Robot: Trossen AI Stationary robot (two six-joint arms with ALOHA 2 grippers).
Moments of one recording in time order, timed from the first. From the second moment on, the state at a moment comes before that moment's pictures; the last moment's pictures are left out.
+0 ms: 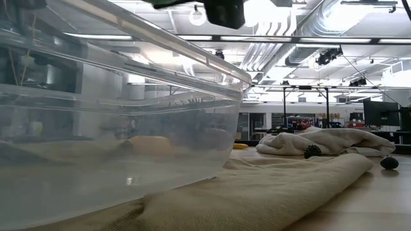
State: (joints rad) left arm 0.90 0.36 1.01 -1.08 0.84 -0.49; right arm 0.37 1.97 1.67 -0.45 0.01 0.84
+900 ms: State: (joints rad) left arm 0.90 0.36 1.01 -1.10 0.79 -0.50; right arm 0.39 2.09 1.67 -0.42 -0.02 0.79
